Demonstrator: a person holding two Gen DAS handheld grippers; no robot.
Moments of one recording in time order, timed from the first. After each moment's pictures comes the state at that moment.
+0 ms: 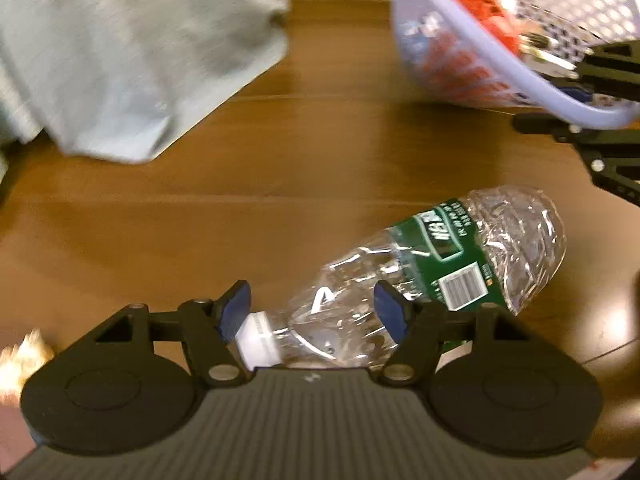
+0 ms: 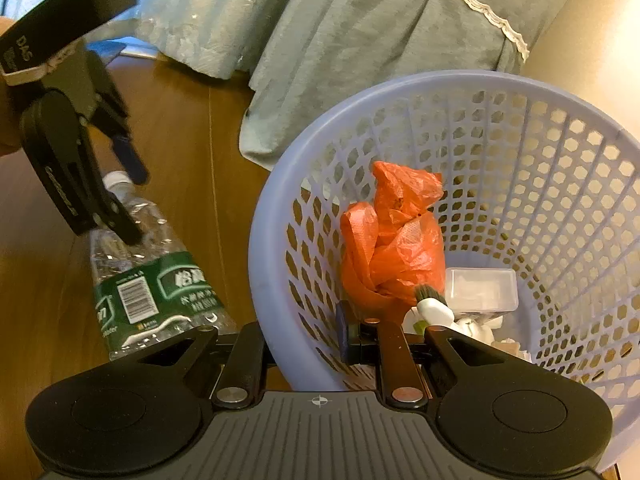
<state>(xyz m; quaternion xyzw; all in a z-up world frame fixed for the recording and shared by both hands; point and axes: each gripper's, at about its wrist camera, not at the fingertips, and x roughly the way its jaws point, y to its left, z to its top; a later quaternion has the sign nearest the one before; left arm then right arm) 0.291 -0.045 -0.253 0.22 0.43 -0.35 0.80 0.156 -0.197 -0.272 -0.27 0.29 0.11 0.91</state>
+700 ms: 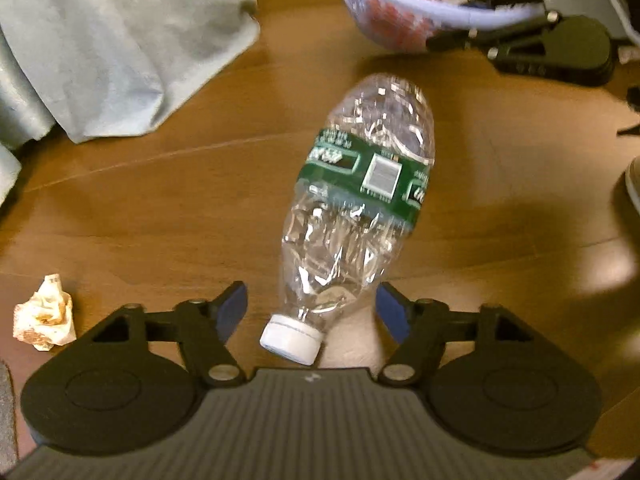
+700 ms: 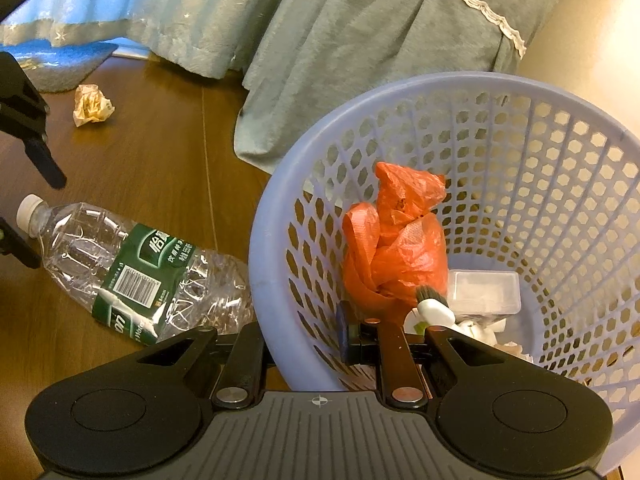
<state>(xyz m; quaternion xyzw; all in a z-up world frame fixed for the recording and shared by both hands) 0.231 -0.008 -0.248 0.28 0.41 -0.37 0.78 0.162 -0.191 -0.273 -0.27 0.29 0.10 0.91</state>
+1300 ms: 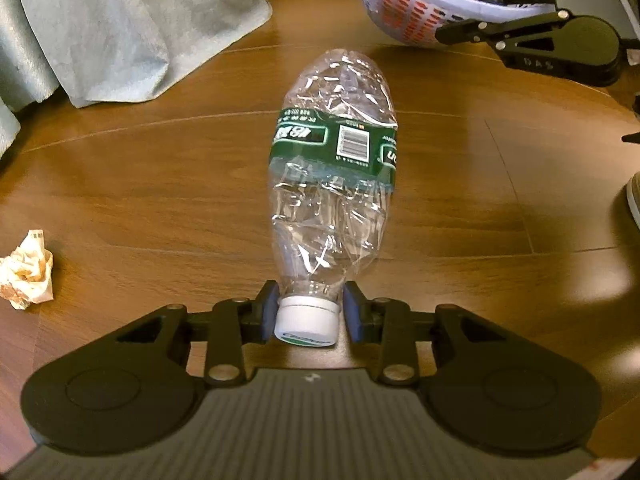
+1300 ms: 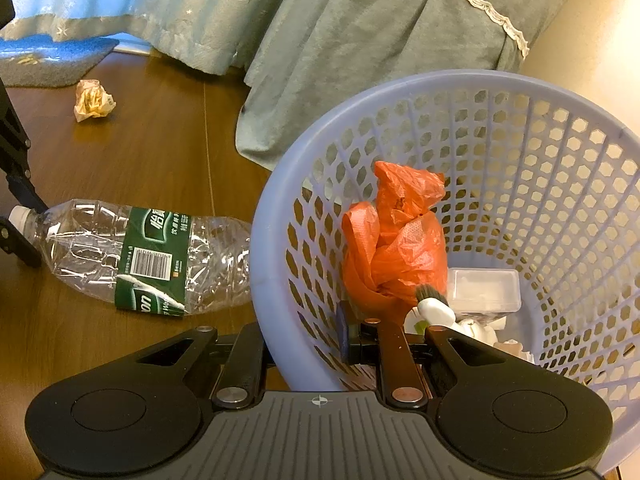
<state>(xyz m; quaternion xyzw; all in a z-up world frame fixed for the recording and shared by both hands) 0.220 0.003 -0.261 0.24 0.43 -0.36 0.79 0.159 -0.188 -0.275 -0.27 0.29 0.10 0.91</state>
